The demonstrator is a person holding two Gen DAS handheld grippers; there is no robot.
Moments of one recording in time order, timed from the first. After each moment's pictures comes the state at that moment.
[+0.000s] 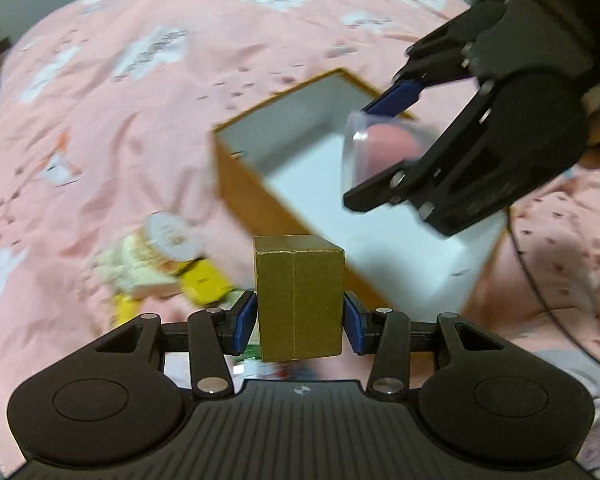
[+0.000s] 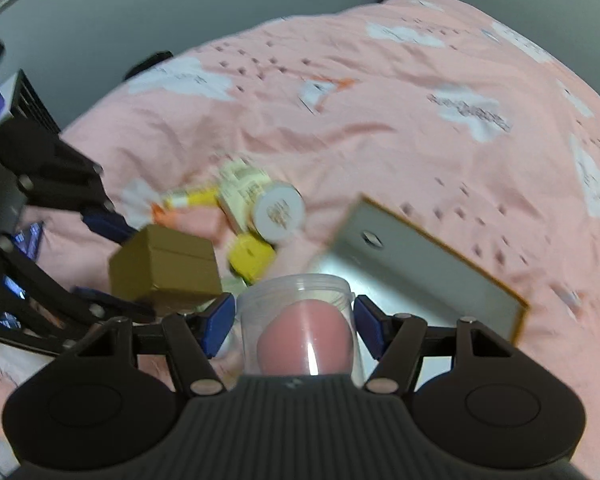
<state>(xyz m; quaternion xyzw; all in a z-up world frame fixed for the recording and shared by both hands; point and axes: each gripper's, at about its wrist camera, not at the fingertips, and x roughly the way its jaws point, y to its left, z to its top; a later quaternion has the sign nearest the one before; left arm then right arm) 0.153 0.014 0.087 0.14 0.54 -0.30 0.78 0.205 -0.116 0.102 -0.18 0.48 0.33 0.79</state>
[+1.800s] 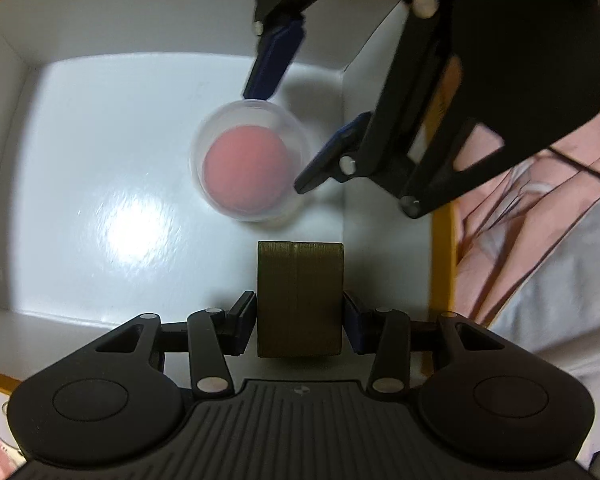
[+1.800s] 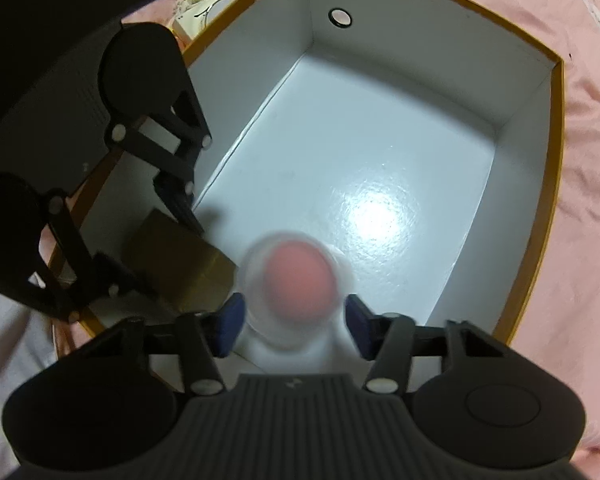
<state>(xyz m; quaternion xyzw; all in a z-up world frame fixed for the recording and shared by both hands) 0.176 -0.130 -0.097 0.40 0.60 -0.50 0.48 0.187 -0.207 -0.039 -0.14 0.59 0.33 0.72</state>
